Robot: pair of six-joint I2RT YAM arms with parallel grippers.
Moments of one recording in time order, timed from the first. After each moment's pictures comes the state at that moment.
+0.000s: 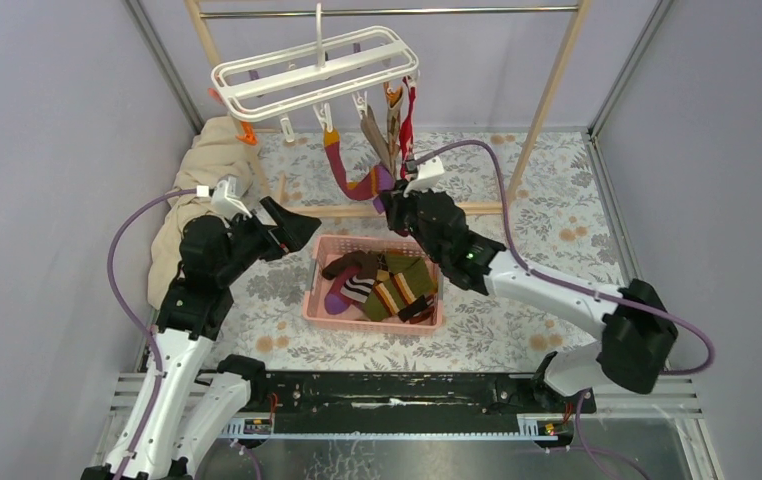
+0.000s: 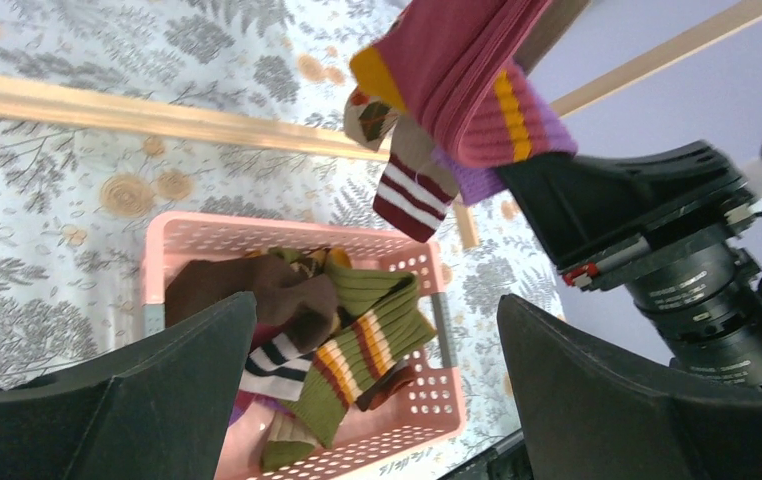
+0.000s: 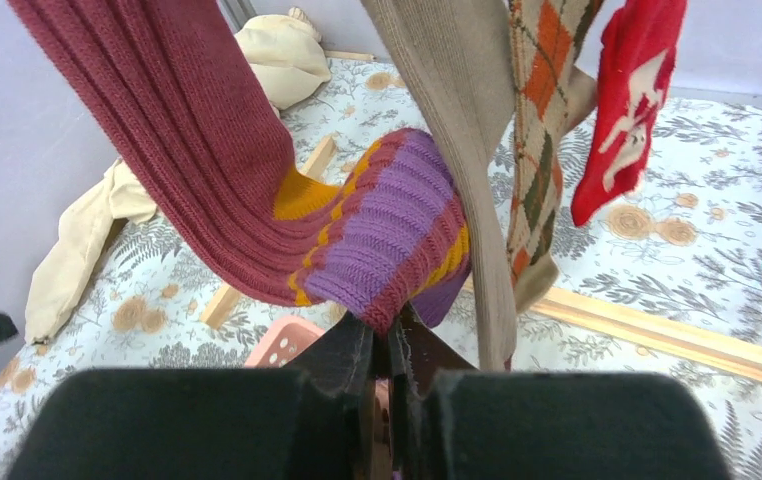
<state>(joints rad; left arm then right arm) -0.19 0.69 0.80 -0.38 0.30 -0.66 0.90 1.47 1.05 0.29 0.39 0.31</state>
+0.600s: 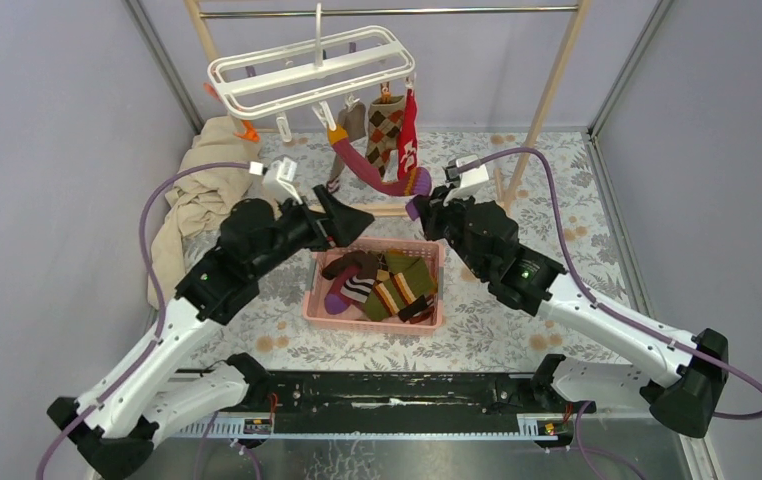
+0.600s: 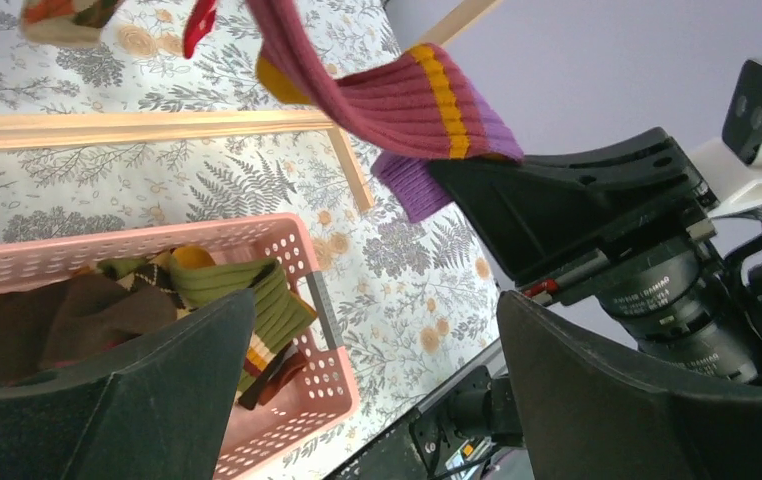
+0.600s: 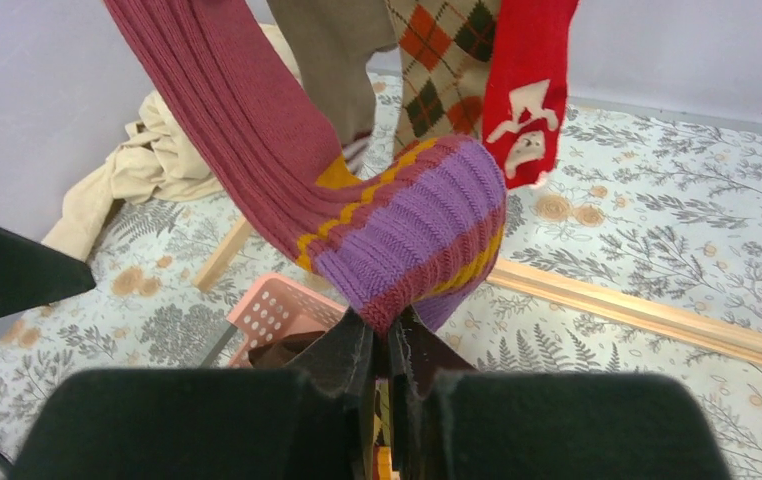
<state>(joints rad) -0.58 0.84 1.01 -0.34 0.11 -0.75 0.91 1.12 0.99 0.02 0.41 0.26</state>
